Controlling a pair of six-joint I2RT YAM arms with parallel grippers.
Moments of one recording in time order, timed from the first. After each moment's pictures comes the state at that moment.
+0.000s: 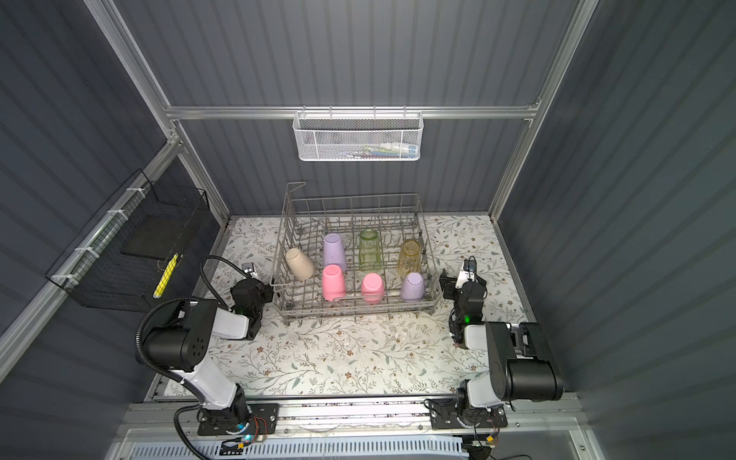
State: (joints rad) left arm -0.09 1.71 0.44 0.85 -0.30 -0.05; right arm -0.03 1.47 0.30 0.93 0.10 0.04
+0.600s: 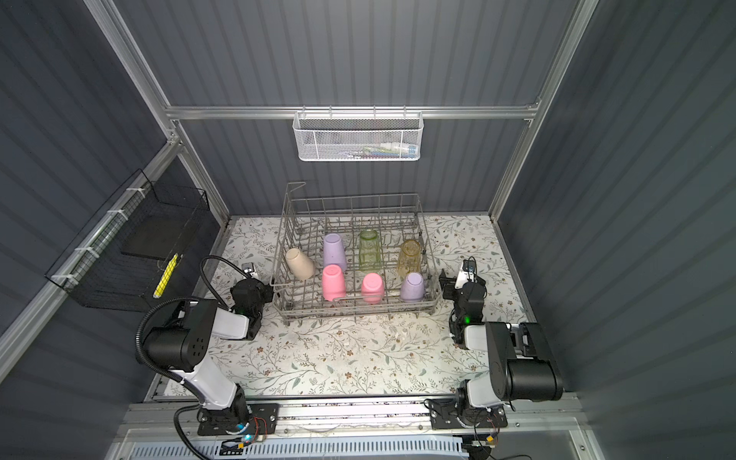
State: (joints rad) left arm -0.09 1.71 0.44 0.85 -0.30 -0.05; right arm -0.03 1.47 0.28 0.97 0.06 0.02
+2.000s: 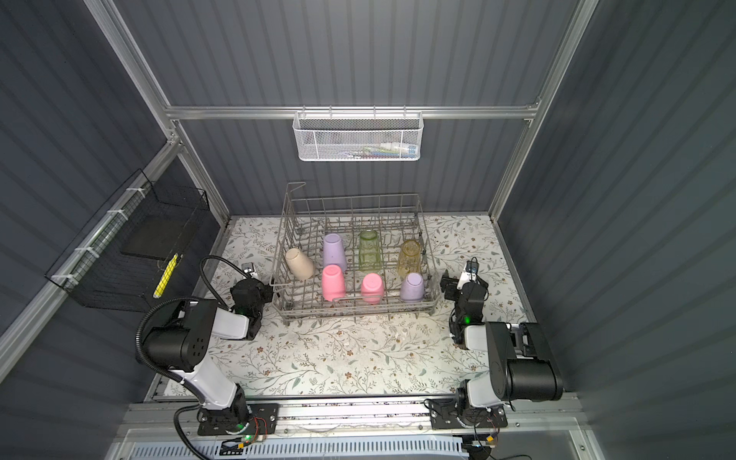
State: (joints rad) left arm -0.09 1.71 0.44 0.85 -0.30 -0.05; right arm -0.03 1.47 0.29 0.93 0.14 0.06
